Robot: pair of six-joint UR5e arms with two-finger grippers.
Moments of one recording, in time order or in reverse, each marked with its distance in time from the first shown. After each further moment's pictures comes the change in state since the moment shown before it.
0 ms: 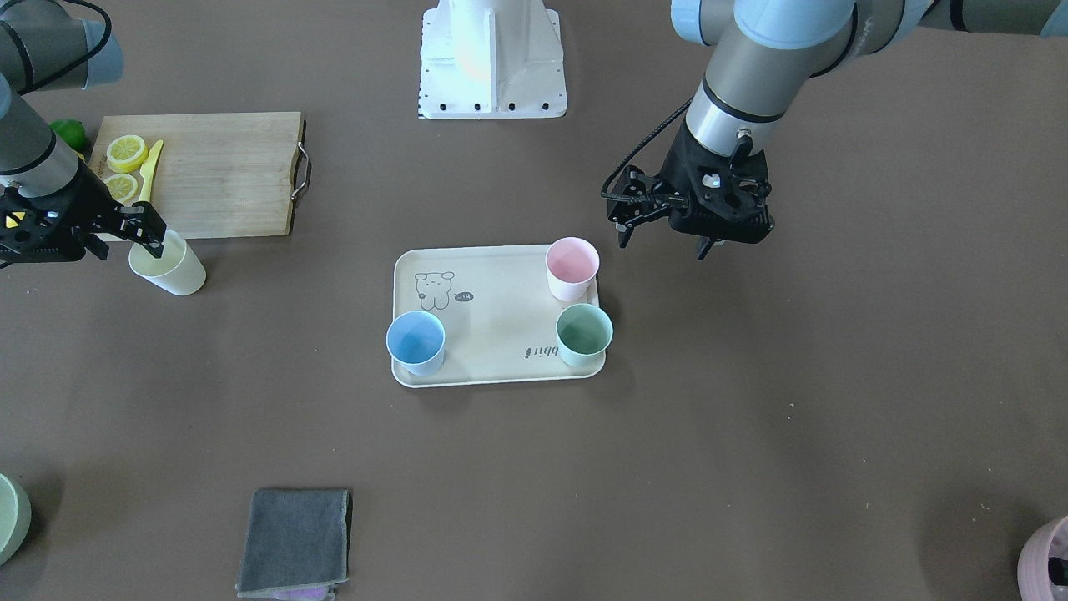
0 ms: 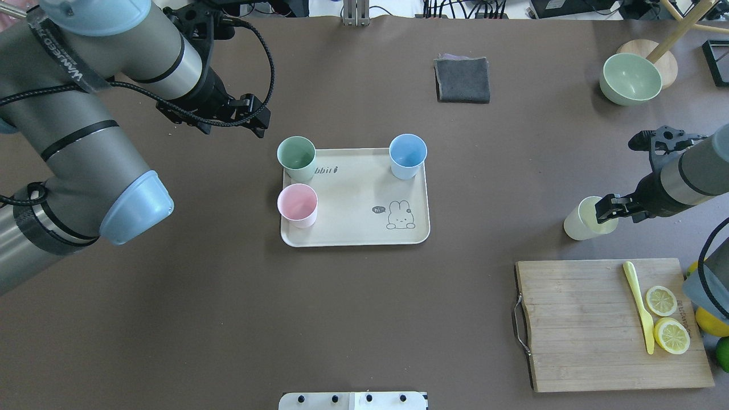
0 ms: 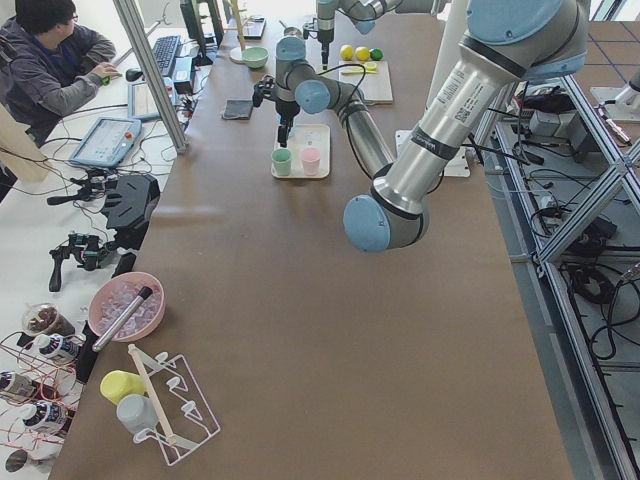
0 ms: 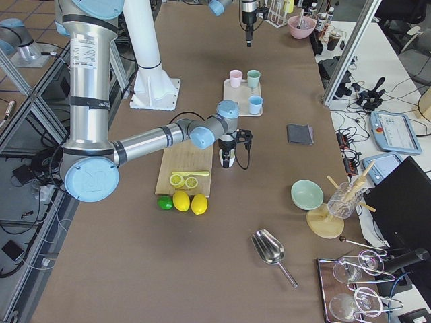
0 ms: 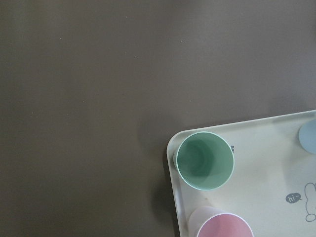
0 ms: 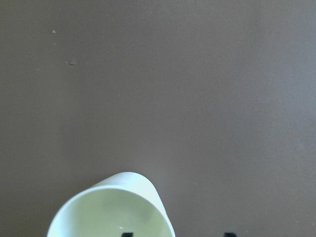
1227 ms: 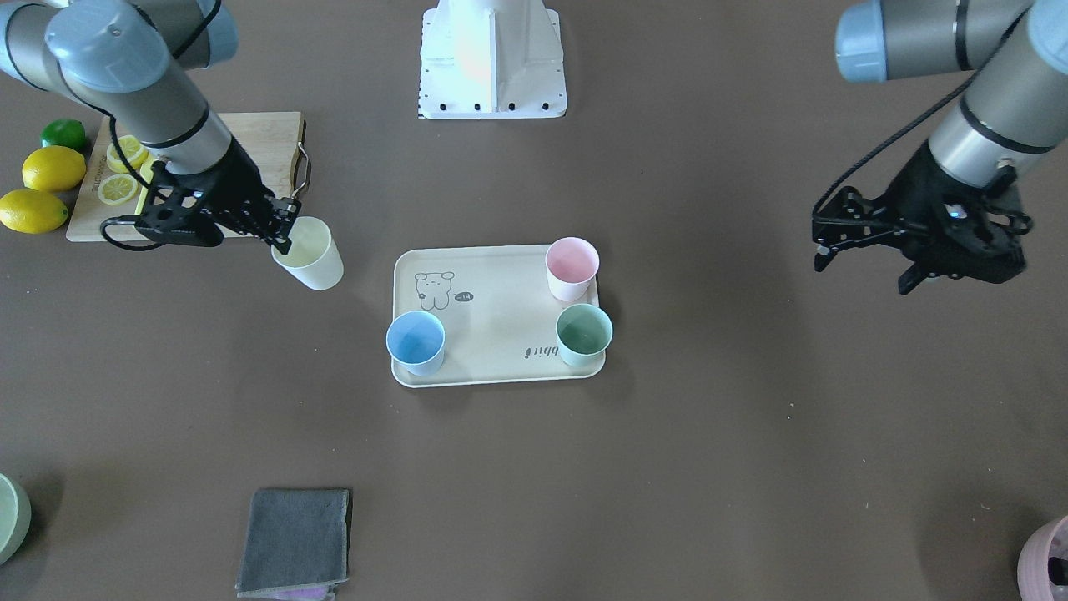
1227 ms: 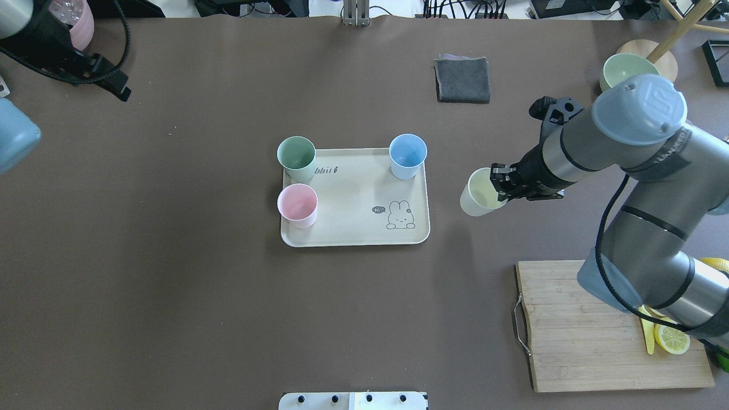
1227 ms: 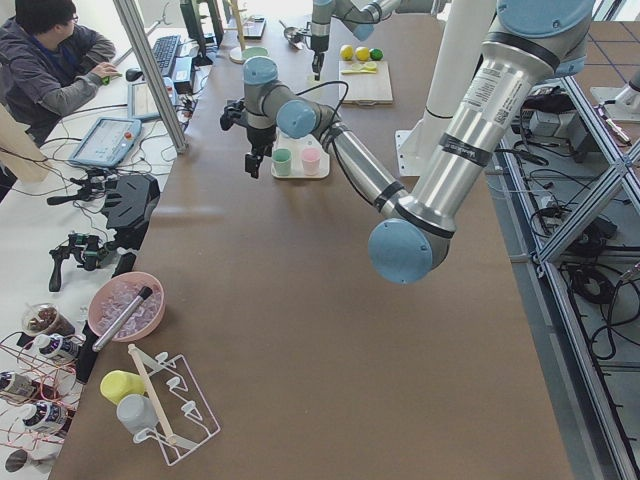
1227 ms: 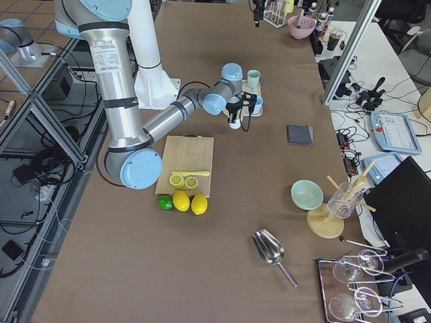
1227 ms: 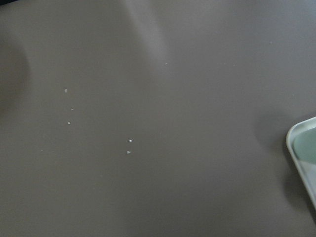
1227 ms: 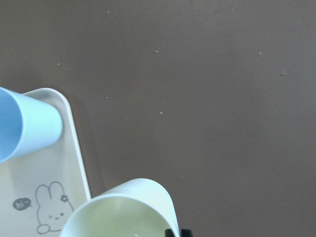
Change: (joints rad) left arm -0.324 0.228 0.013 0.009 -0.171 0.572; right arm -0.158 0.378 0.059 -0.180 -0.059 0.462
